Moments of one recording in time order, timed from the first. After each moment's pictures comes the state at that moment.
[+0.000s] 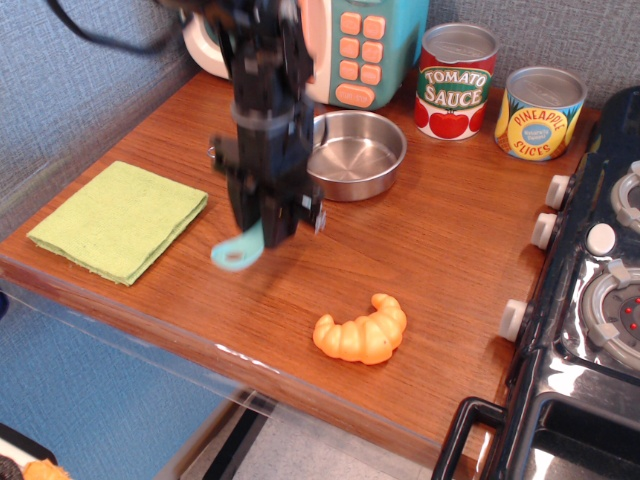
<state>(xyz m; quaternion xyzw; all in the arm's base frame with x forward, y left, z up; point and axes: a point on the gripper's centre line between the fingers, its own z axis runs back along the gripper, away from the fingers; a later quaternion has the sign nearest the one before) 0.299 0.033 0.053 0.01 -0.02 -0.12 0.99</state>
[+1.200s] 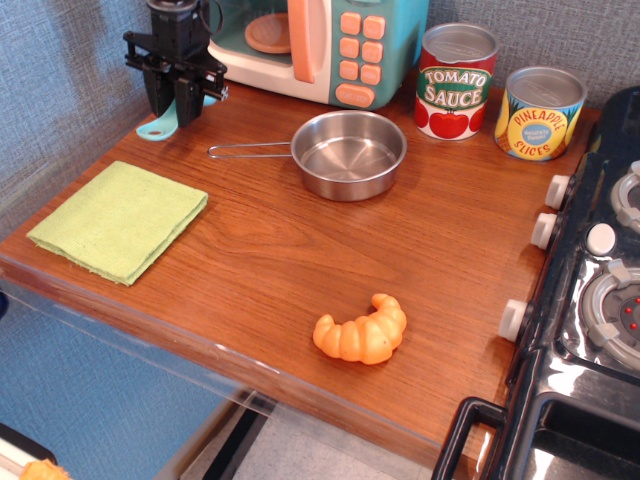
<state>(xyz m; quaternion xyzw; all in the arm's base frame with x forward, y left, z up) 0.396 0.192 0.033 0.08 0.00 0.01 1.00</state>
